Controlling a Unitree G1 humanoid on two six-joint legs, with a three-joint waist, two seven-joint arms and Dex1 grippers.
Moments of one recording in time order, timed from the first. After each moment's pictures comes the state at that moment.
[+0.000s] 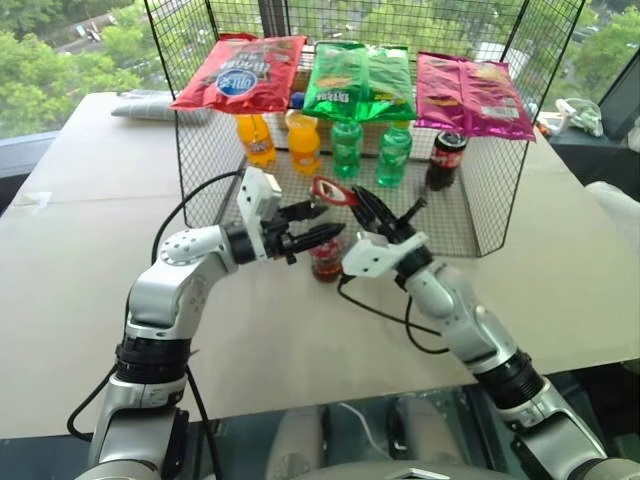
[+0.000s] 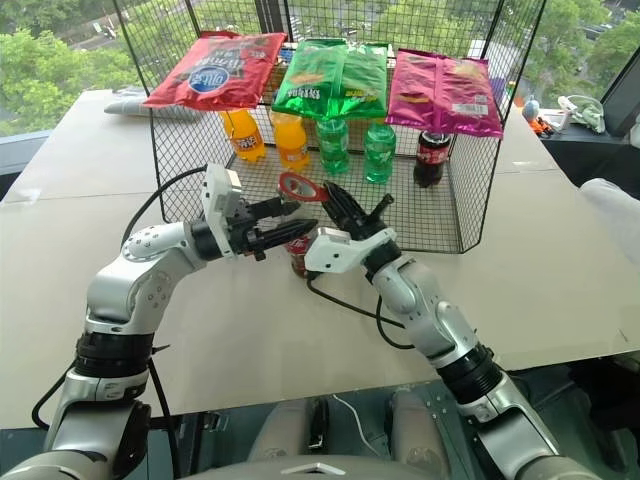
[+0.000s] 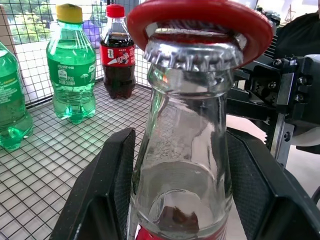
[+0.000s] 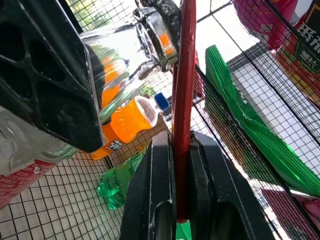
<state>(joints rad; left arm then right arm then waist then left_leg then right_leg) -0.45 0.54 0.04 -0.15 -0.52 0.51 -0.94 -0.42 -0.23 0.46 -0.10 -0.69 -0.13 0.04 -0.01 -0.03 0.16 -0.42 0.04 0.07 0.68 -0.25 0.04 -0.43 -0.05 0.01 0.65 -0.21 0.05</state>
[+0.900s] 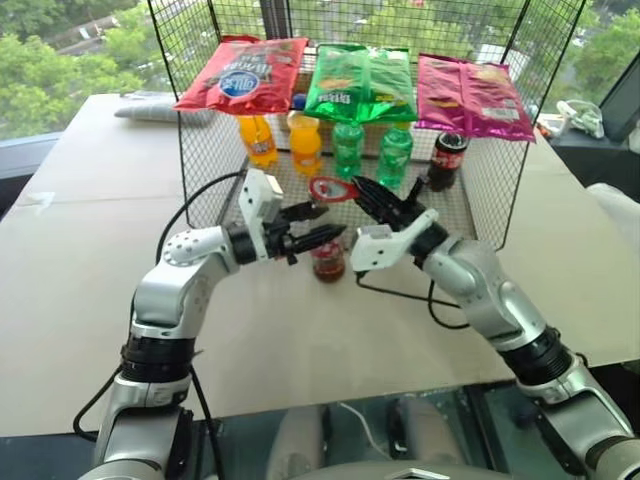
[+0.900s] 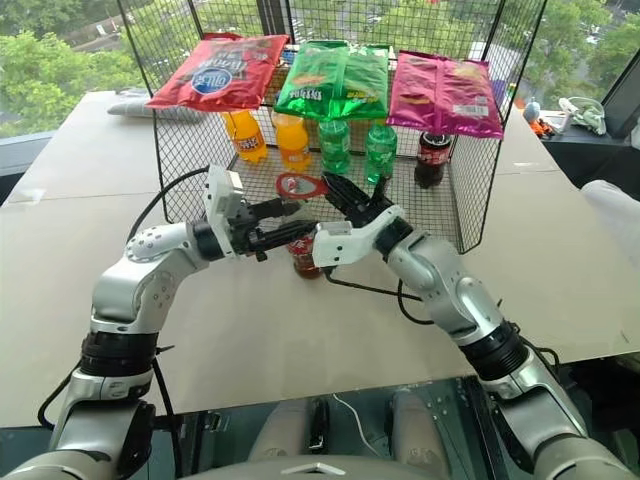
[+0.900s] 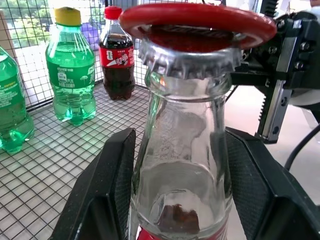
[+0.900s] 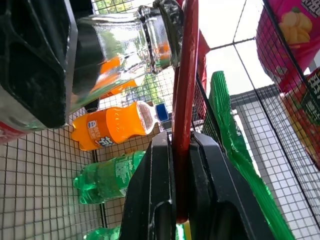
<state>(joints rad) -0.45 0.51 0.03 -0.12 -0.49 0.47 -0.97 -0.54 -0.38 0.44 -0.18 -0.75 -0.13 0.26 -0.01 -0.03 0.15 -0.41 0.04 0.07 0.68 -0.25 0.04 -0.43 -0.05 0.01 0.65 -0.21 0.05</state>
